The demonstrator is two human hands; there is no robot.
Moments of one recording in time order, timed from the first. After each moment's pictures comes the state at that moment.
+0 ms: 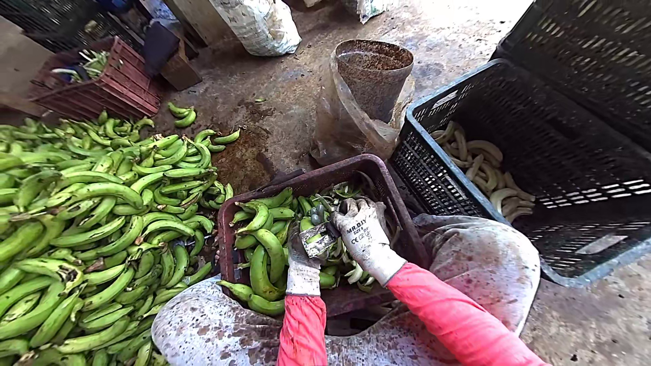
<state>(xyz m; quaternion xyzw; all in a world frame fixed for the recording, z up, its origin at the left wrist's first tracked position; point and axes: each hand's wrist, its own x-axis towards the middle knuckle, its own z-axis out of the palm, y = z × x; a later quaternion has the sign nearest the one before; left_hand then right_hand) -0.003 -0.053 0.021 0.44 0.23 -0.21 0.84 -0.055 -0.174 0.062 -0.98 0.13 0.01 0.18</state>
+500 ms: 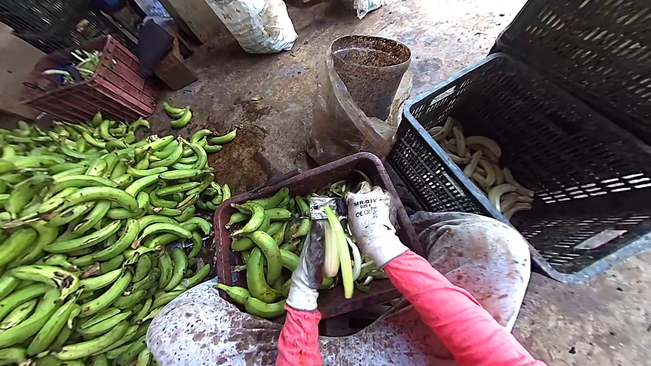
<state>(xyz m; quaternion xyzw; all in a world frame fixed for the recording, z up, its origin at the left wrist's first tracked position) -0.022 -0.043 0.007 0.63 -0.11 -0.28 0.71 -0.030 -0.197 0.081 -0.93 0.29 0.14 0.17</state>
